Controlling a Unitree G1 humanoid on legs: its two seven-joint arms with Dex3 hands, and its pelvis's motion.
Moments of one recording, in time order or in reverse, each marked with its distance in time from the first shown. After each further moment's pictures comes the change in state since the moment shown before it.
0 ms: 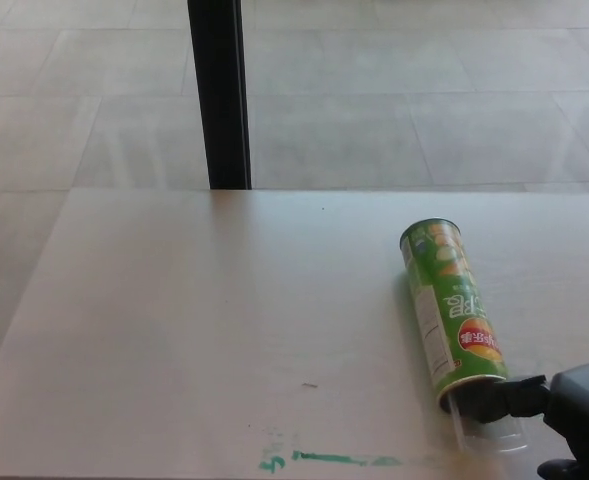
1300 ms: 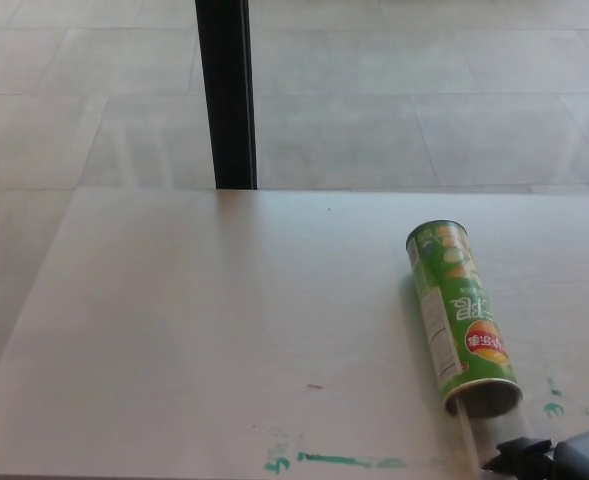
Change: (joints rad) left_arm 0.004 0.000 0.003 -0.003 -0.001 0.003 -0.002; right_arm 0.165 -0.023 0.025 -0.040 -0.081 0.019 -0.033
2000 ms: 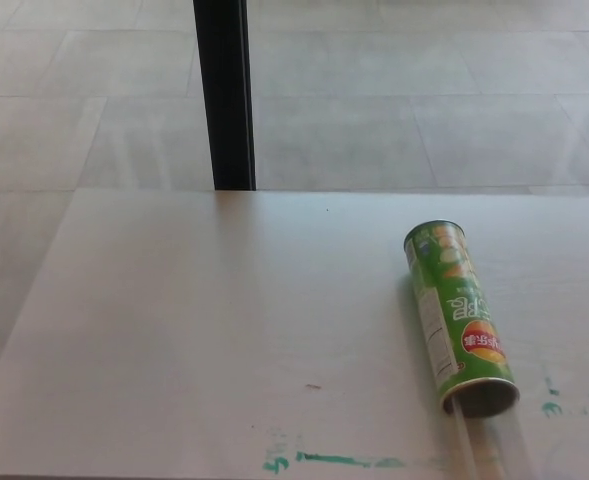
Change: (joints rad) left_arm 0.000 0.000 0.005 0.004 -0.001 0.008 0.001; right_arm 0.208 -0.018 -0.053 -0.157 0.016 0.027 0.043
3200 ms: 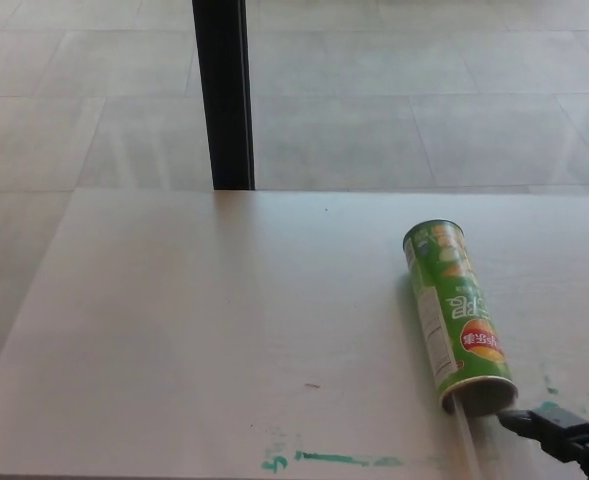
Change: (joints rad) left_arm 0.023 0.000 0.003 0.001 0.000 0.000 -0.001; right_arm -0.040 0.038 -0.168 -0.104 0.080 0.028 0.056
